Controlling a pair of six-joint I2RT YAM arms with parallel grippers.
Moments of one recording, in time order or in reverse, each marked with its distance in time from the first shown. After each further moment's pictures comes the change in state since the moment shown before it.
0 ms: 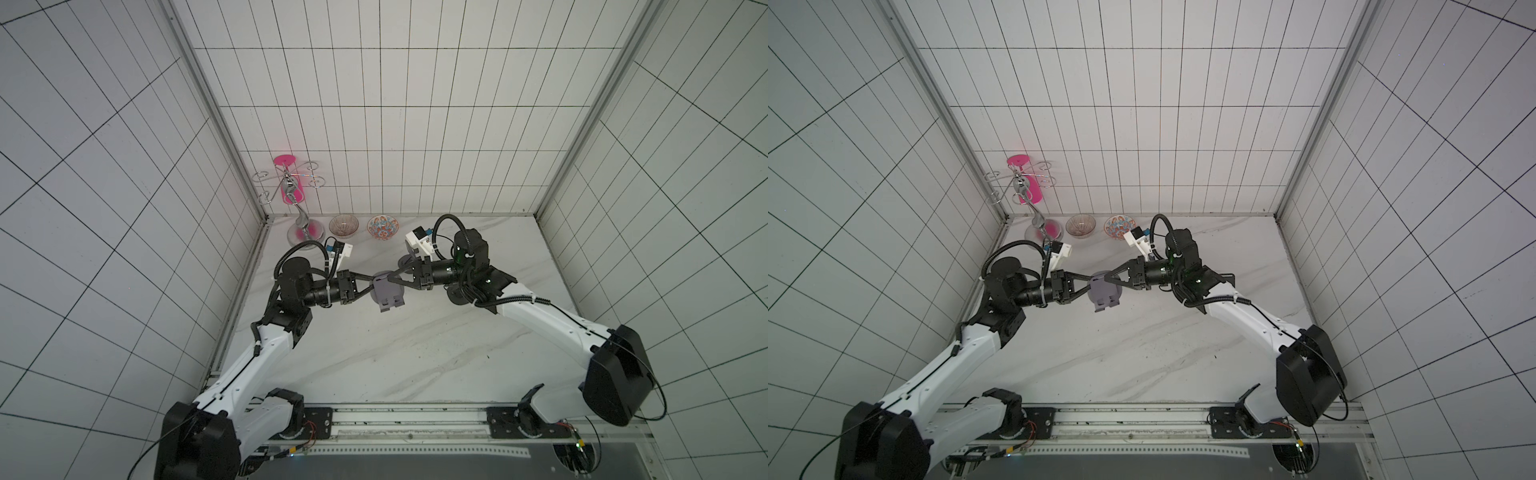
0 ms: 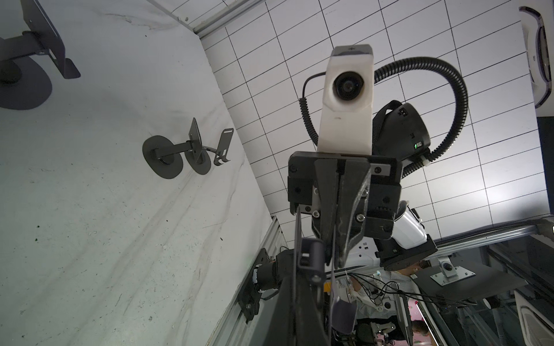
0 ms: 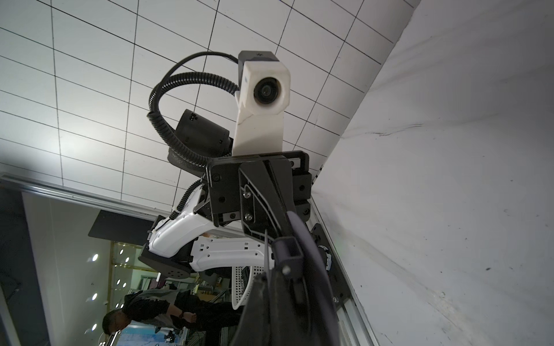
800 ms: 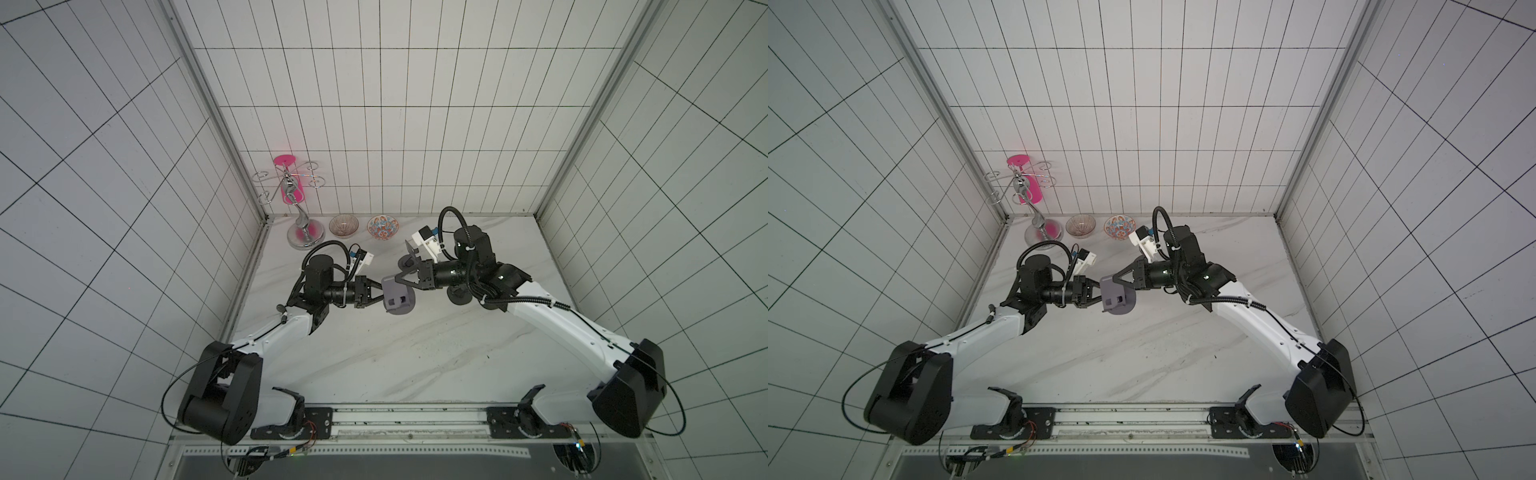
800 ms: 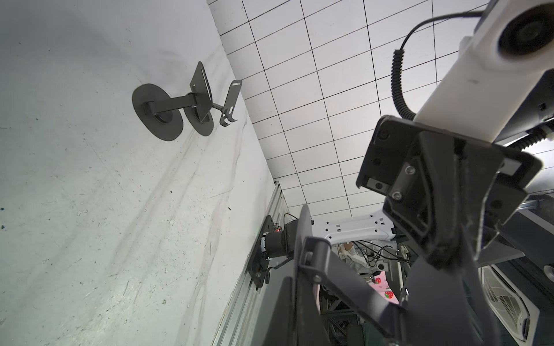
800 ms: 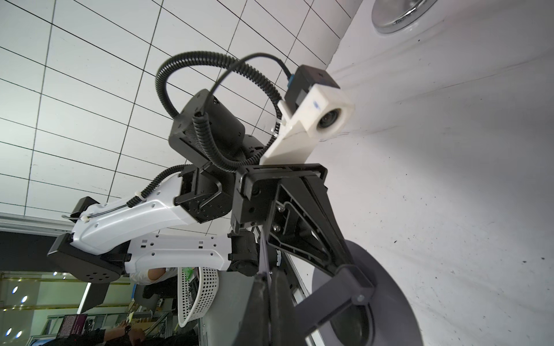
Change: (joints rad) left arm -0.065 0.255 -0.005 0.085 0.093 0.105; right arm -0.011 -0.064 0.092 -0.309 0.188 -0.227
